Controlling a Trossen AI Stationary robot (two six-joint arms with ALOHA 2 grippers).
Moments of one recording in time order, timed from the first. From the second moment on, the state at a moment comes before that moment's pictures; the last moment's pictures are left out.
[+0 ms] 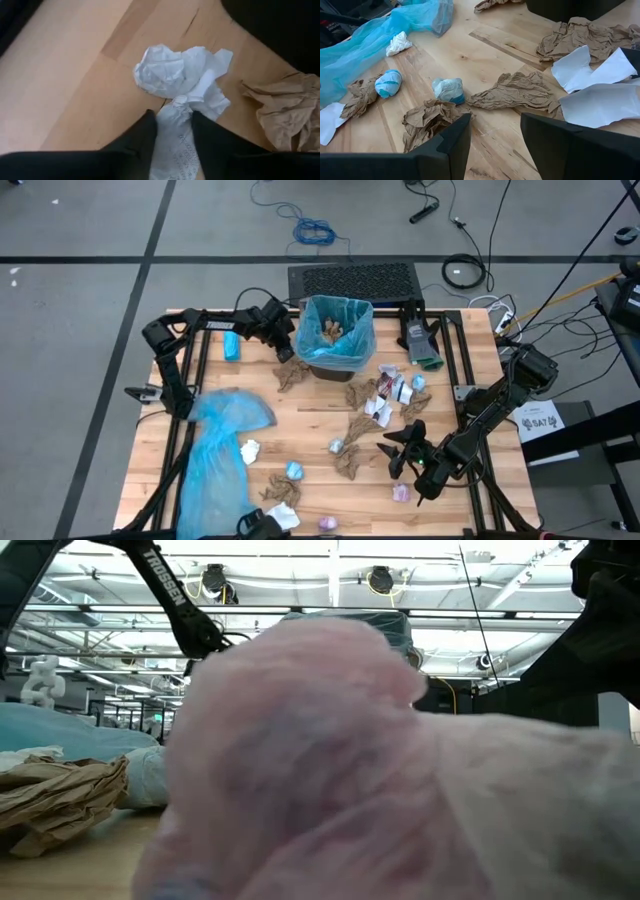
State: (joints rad) left arm 0.74 1.82 0.98 -0.24 0.22 0.18; right arm 0.84 1.52 0.66 -0.26 0.99 1.47
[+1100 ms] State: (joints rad) left arm 0.58 1.18 0.99 -0.69 0.05 0.00; right arm 0.84 1.52 0.66 -0.26 0.99 1.45
